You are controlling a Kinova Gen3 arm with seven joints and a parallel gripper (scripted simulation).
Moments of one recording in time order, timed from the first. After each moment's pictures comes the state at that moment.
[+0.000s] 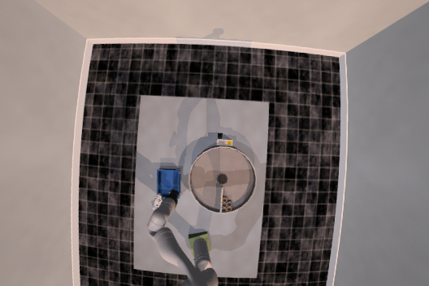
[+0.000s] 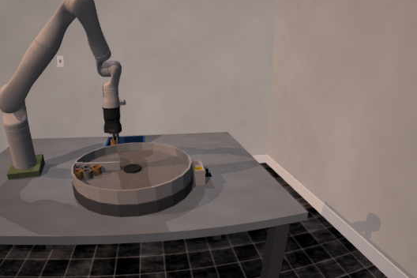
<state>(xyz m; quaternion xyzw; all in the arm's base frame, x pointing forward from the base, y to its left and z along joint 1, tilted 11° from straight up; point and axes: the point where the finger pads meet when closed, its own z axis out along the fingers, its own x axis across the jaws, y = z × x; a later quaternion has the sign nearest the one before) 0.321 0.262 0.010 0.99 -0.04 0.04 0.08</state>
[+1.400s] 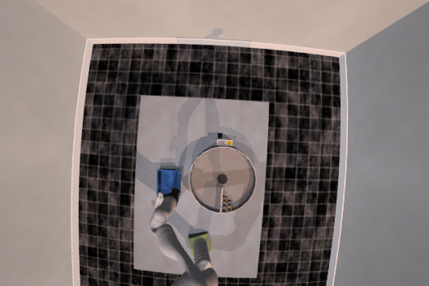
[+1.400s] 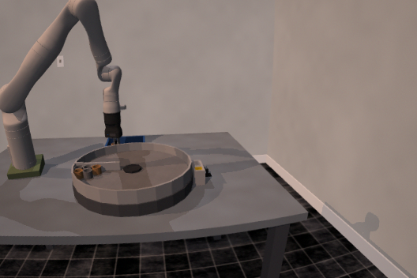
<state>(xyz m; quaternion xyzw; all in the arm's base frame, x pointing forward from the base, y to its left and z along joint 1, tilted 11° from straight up) 0.325 0.259 -0.011 0.99 -0.04 0.05 0.08</state>
